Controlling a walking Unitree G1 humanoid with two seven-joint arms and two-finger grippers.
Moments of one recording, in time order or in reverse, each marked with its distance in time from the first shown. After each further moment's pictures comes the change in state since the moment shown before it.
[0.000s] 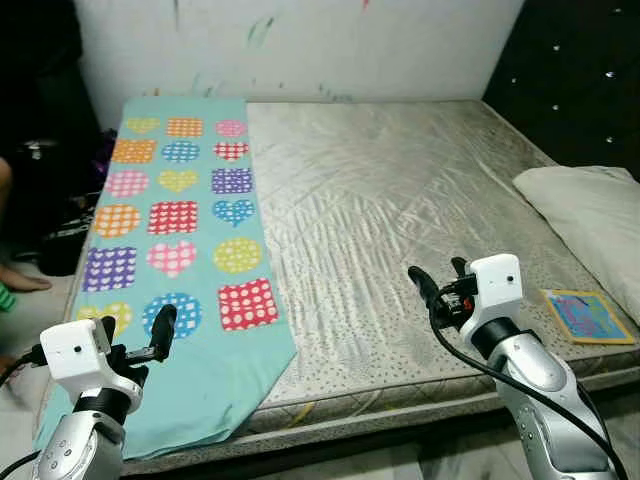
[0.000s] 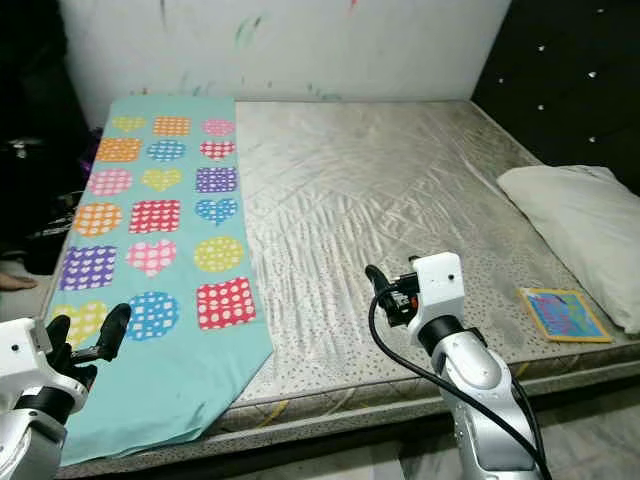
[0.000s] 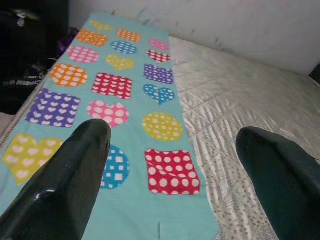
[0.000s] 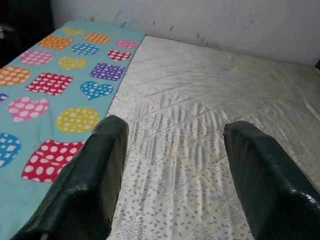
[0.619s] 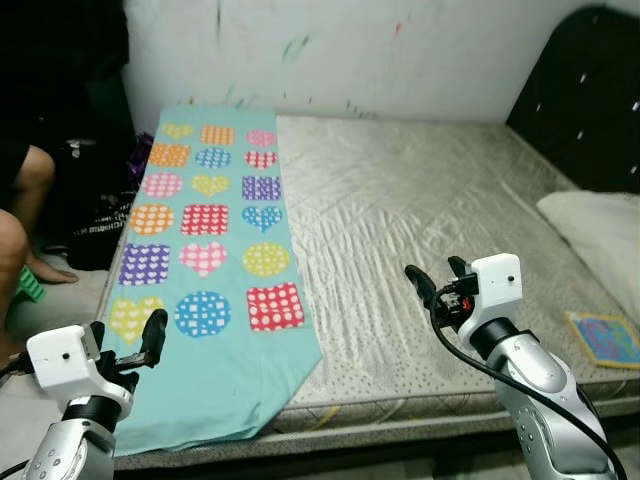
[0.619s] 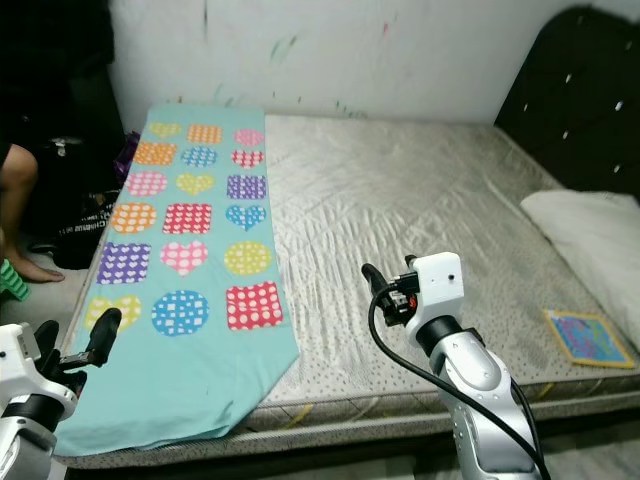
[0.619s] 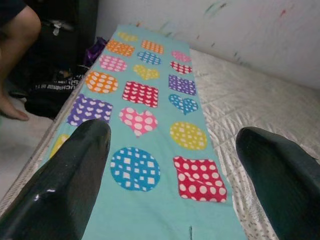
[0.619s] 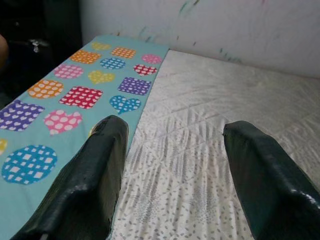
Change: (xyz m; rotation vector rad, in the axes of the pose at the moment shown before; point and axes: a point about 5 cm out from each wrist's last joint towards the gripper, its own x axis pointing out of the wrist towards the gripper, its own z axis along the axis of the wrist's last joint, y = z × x) left arm -0.007 0.005 0.001 0.001 -0.001 0.021; right arm 0.000 0.002 0.003 0.041 -0.018 0.028
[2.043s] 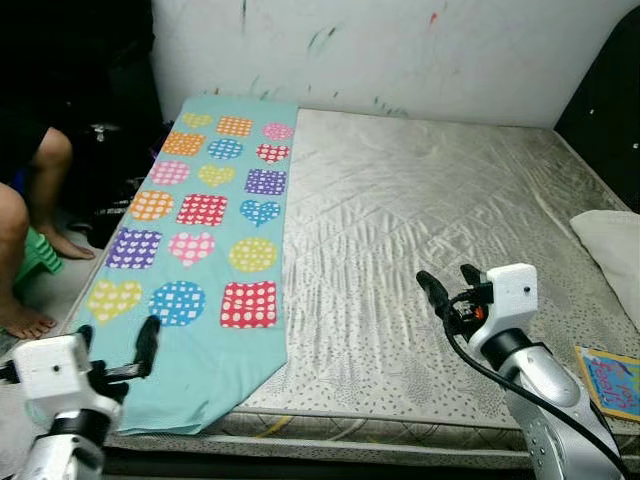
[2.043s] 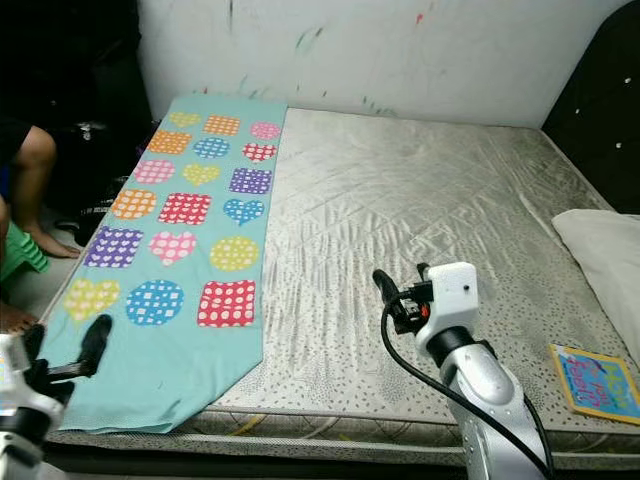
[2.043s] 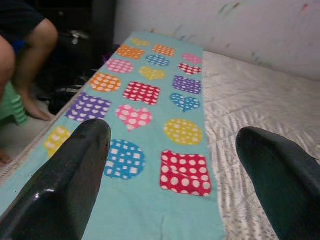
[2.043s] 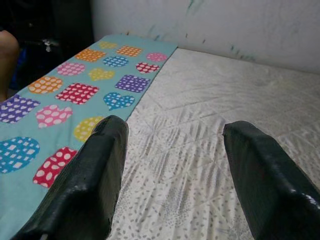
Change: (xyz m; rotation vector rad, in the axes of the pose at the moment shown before) left arm -0.013 0.001 0.008 0.077 -0.027 -0.022; right arm -0.012 -0.004 -0.005 0.037 -0.007 -0.033
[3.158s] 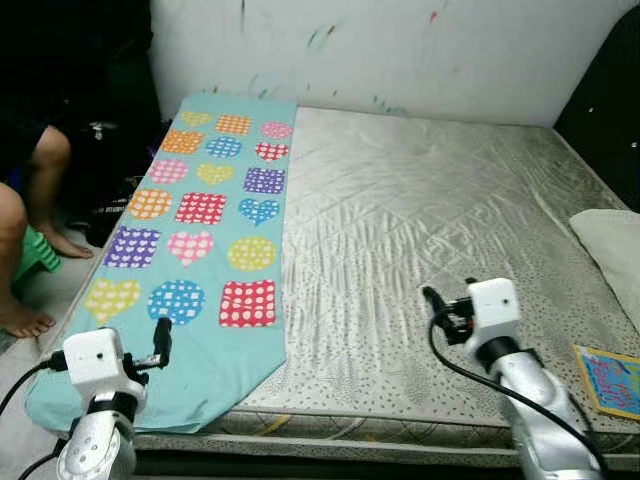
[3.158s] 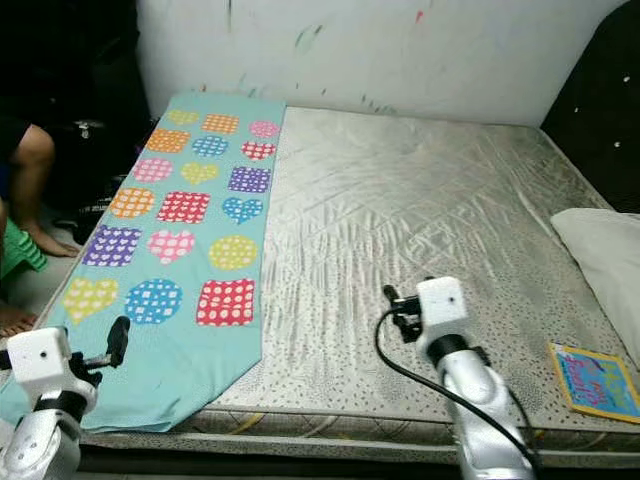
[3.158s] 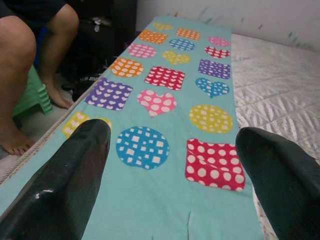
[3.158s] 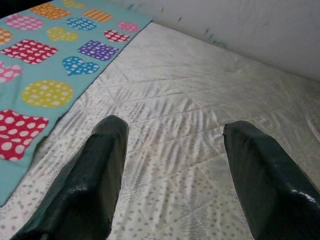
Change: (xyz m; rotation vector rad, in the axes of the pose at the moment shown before) left arm 0.034 0.008 -0.047 0.063 0.045 0.110; right arm 0.008 -0.024 -0.042 -0.168 0.086 -0.105
